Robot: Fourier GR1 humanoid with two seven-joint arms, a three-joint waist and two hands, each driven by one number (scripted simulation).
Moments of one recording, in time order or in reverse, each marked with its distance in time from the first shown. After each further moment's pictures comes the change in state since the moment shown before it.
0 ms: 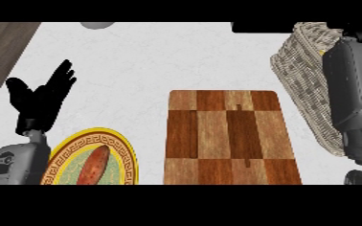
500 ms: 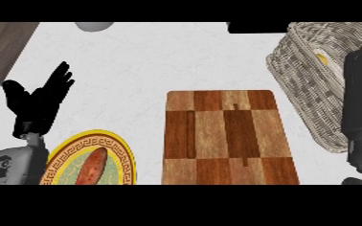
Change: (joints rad) left arm 0.021 -0.002 0.007 -0.021 0.003 0.003 0.010; right arm 0.068 0.028 -0.084 -0.269 0.006 -0.112 0.014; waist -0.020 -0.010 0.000
